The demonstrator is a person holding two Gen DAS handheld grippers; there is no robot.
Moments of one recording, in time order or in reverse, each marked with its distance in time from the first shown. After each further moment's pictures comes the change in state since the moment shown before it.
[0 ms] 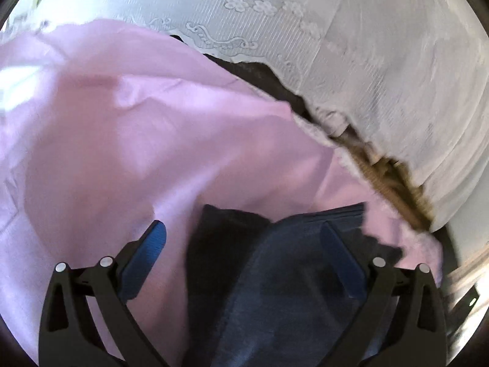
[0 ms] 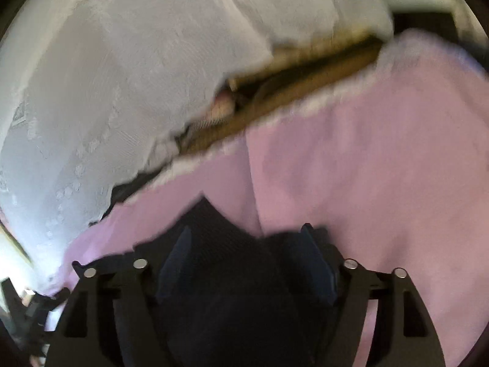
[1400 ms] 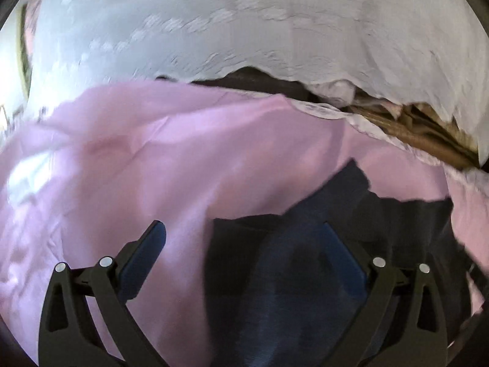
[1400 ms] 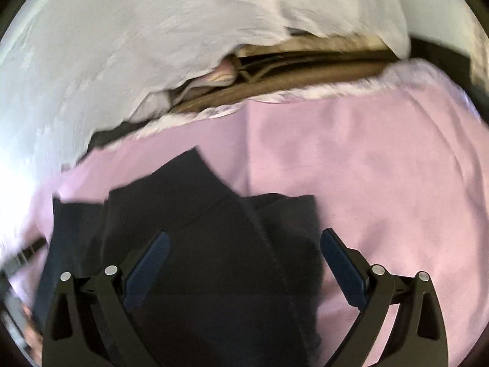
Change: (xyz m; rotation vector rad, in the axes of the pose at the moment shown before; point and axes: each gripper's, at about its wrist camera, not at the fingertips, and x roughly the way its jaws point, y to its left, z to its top) left arm 0.001 -0.058 -0.016 0.382 -0.058 0.299; right arm 0.010 0.015 -0.016 -0.150 0.175 -0.146
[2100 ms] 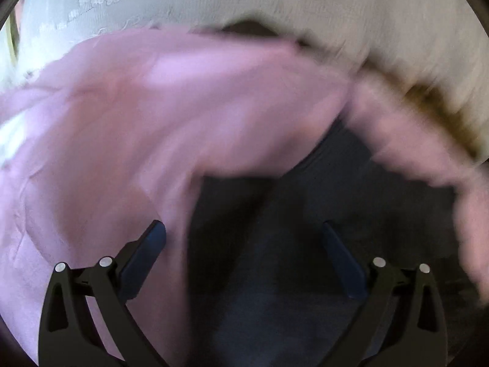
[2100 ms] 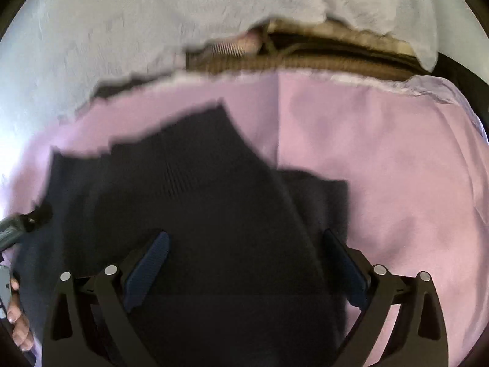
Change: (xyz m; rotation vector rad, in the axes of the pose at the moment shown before) left arm 0.053 0.000 -0.016 -0.034 0.249 0.004; right arm 0.027 0.037 -0.012 -0.212 0.109 -0.059
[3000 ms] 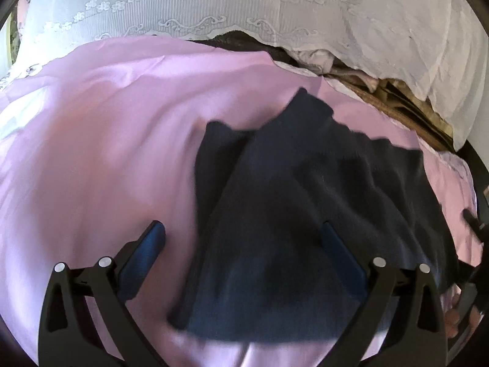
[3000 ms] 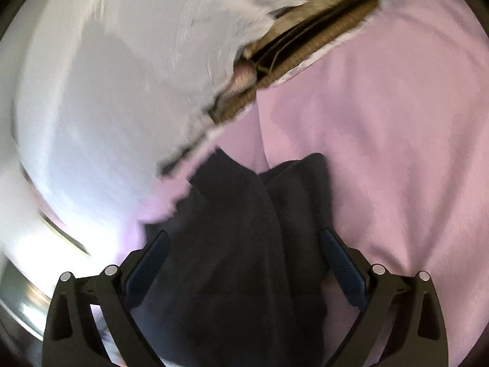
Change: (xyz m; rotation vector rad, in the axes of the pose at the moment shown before) left arm -0.059 0.021 -0.069 -0.009 -0.134 -0.149; right arm -0.034 -0.102 -0.052 0.495 -0.172 0.584
